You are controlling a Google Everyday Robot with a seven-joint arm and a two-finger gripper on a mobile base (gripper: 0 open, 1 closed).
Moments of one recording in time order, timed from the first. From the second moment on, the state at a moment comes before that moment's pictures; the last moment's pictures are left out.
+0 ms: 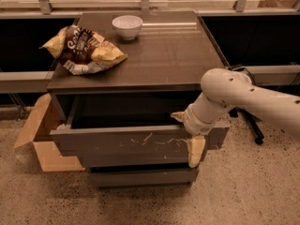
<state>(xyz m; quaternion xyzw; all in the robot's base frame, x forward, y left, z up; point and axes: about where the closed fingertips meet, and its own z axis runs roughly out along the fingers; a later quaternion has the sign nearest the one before) 0.540 -0.124 0.652 -0.77 0.61 0.10 0.15</state>
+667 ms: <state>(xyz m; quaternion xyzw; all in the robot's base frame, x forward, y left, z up) 0.488 -0.123 0.656 -0.76 0.62 0.12 0.13</state>
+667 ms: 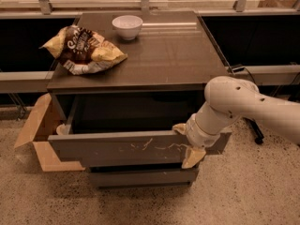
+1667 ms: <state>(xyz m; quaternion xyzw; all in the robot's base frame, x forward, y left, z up) 0.457 -0.112 0.671 -0.76 0.61 0.14 0.14</state>
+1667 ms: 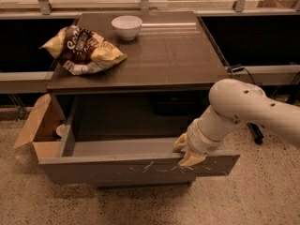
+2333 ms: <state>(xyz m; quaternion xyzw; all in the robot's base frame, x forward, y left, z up) 0.452 -0.110 0.671 -0.76 0.61 0.14 0.14</state>
